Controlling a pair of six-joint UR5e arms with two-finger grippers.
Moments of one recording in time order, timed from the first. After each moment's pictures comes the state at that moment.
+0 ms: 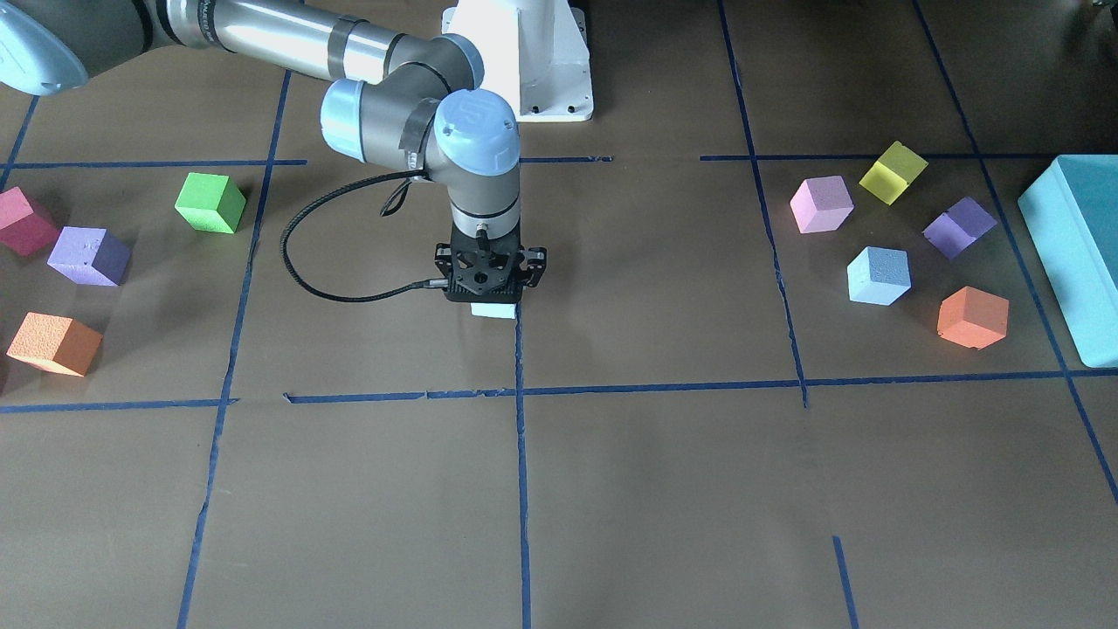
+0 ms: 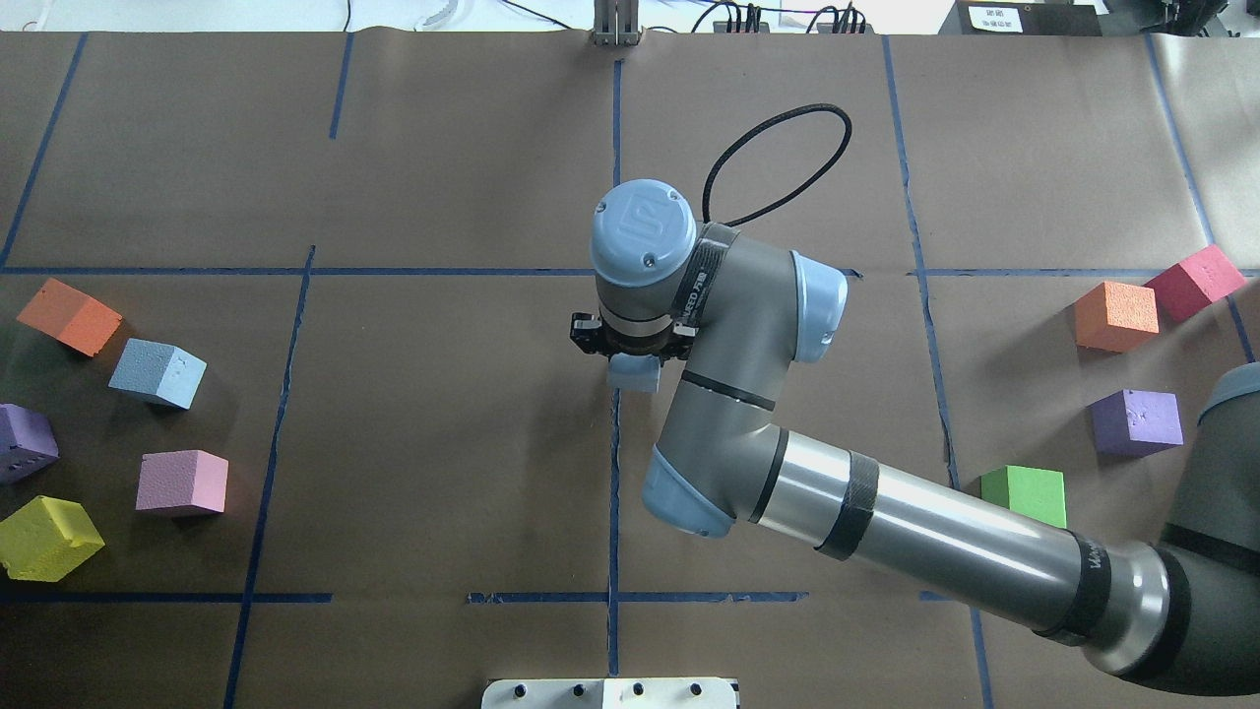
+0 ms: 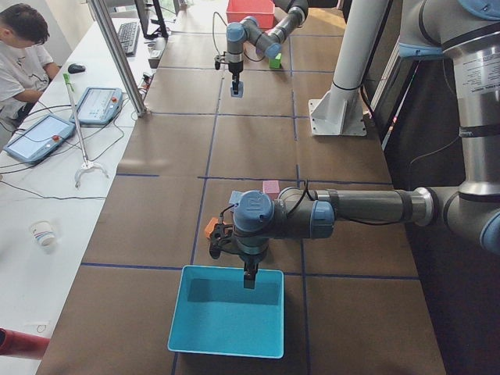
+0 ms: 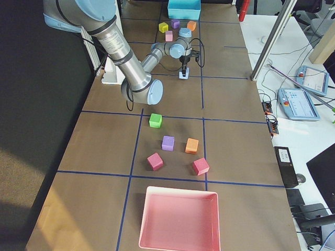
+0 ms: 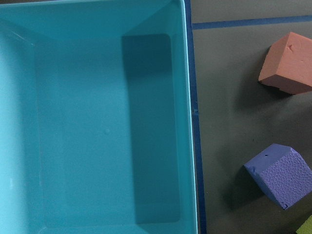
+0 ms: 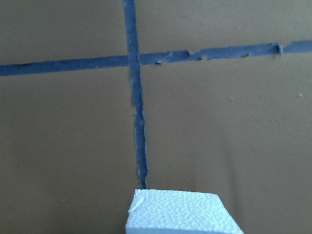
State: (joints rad) left arm -1.62 -1.32 -1.81 -1.57 -2.36 0.12; right arm 0.50 -0.71 1.41 -1.54 1.85 1.29
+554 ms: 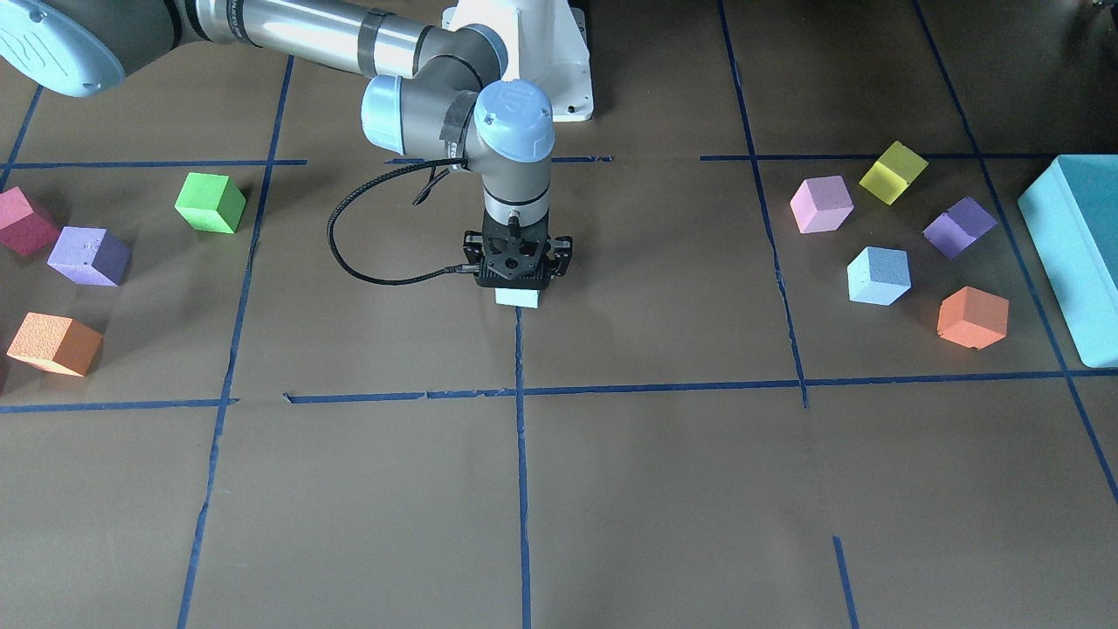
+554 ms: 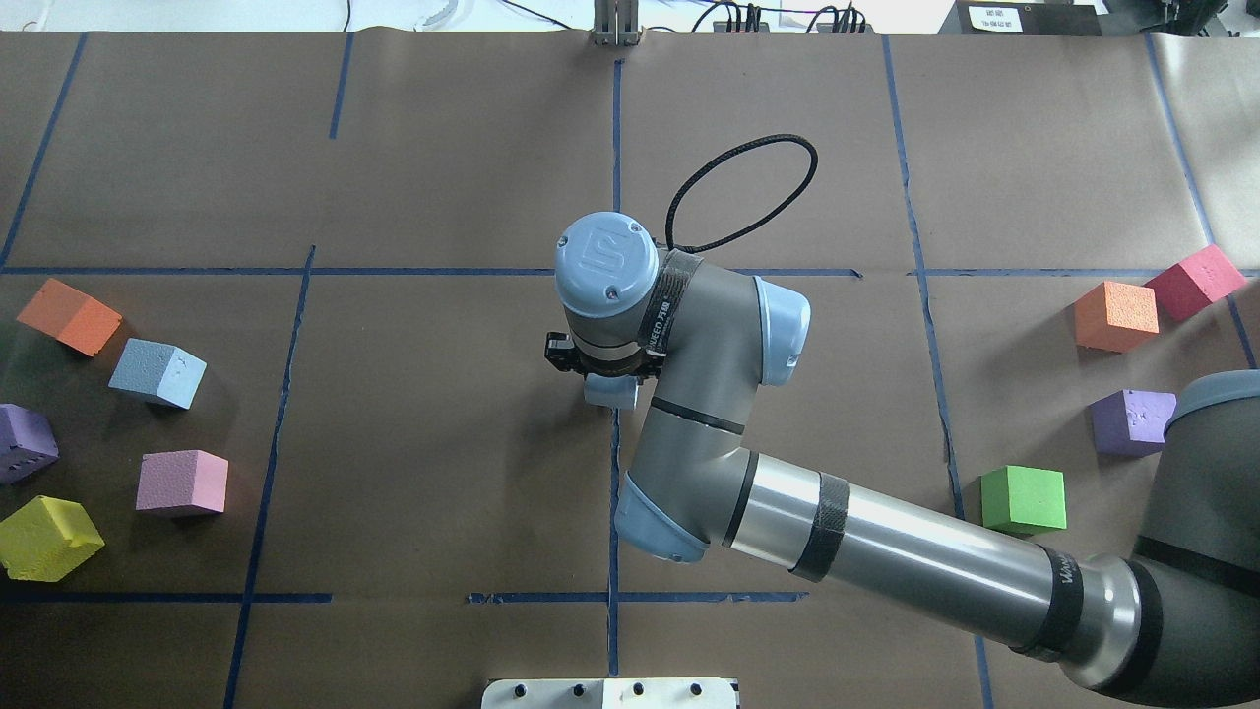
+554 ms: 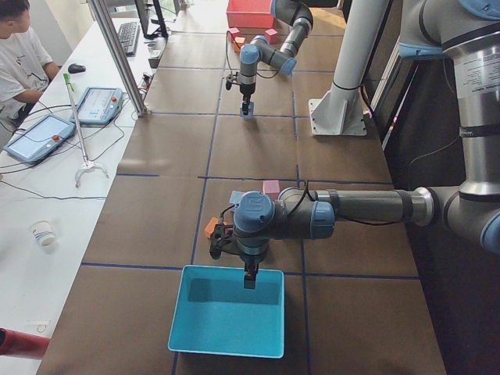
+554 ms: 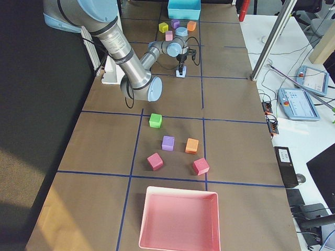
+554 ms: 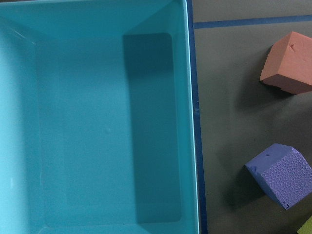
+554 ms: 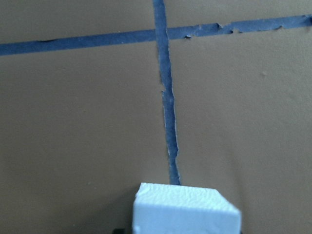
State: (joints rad) left arm -1.62 -1.32 -1.81 -1.57 -2.35 0.12; right arm 0.47 -0.68 1.38 -1.53 1.82 1.33
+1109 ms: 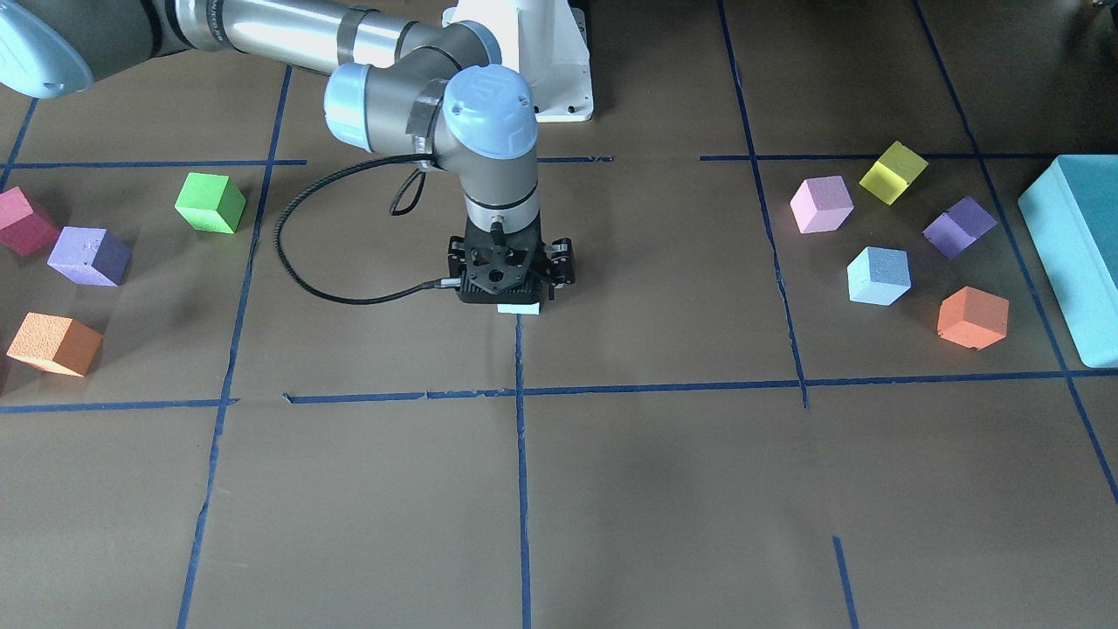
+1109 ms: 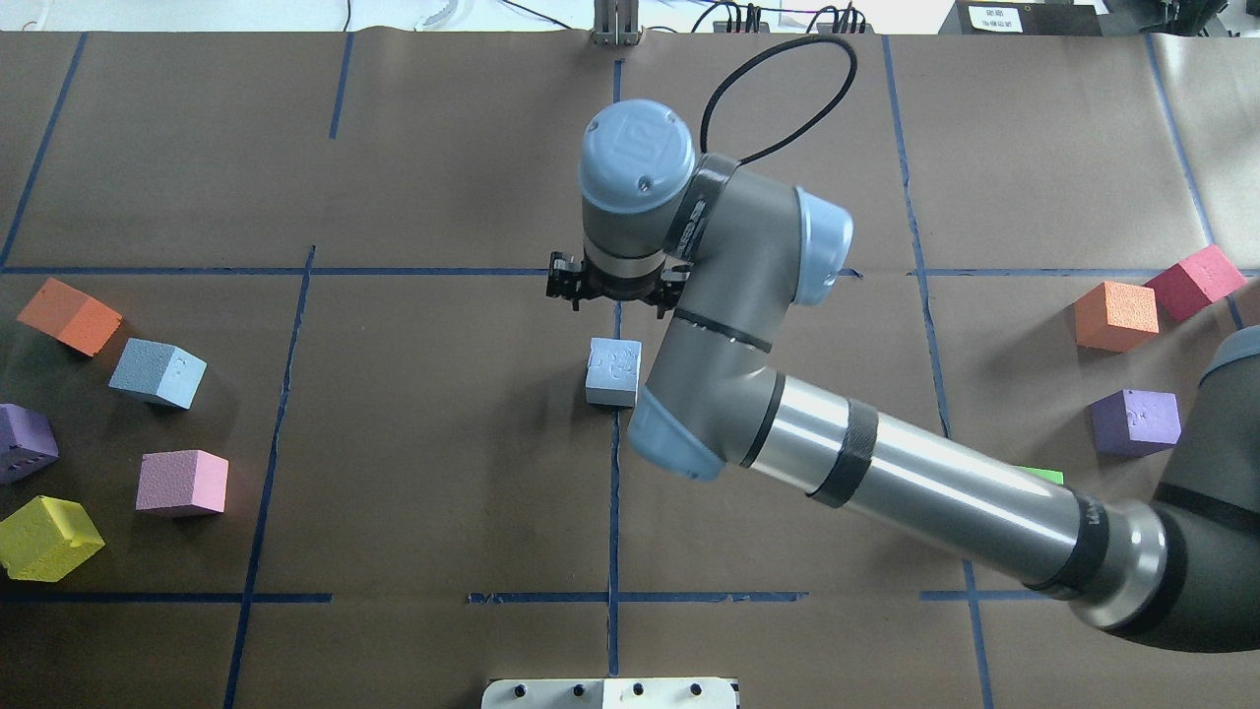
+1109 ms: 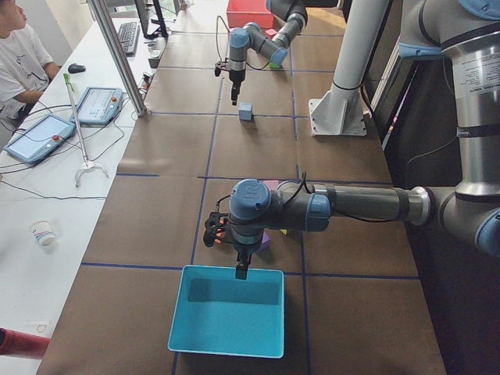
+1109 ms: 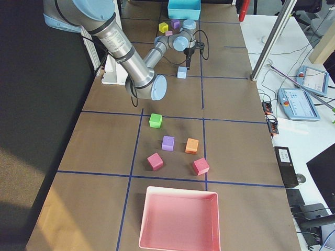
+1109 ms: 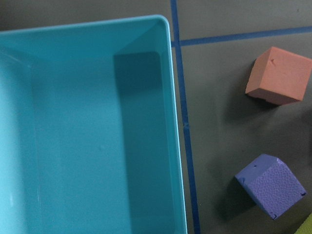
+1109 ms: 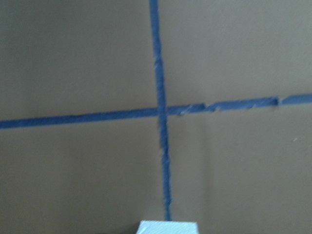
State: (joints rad) left arm -1.62 -1.37 -1.83 -1.62 -2.35 0.11; right arm 0.63 -0.69 1.46 -1.58 1.95 1.20
